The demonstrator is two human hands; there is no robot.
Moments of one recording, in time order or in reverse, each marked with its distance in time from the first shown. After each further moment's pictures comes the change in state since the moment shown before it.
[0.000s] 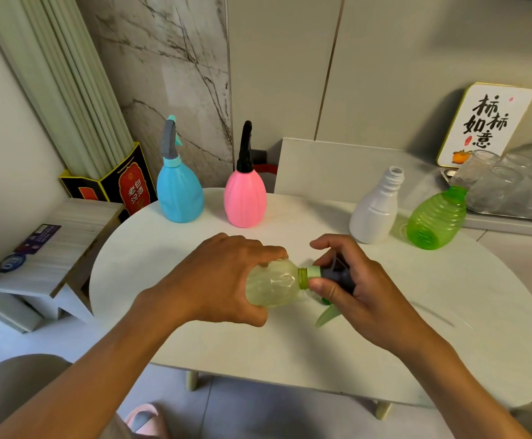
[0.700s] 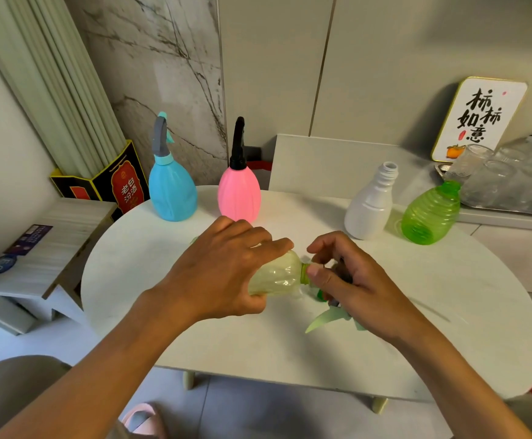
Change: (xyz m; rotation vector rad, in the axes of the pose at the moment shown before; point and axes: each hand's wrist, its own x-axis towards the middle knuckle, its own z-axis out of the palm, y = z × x) left_hand 0.008 0.005 0.005 0.375 0.228 0.188; right_hand 0.002 -0.005 -0.003 0.219 -0.006 0.202
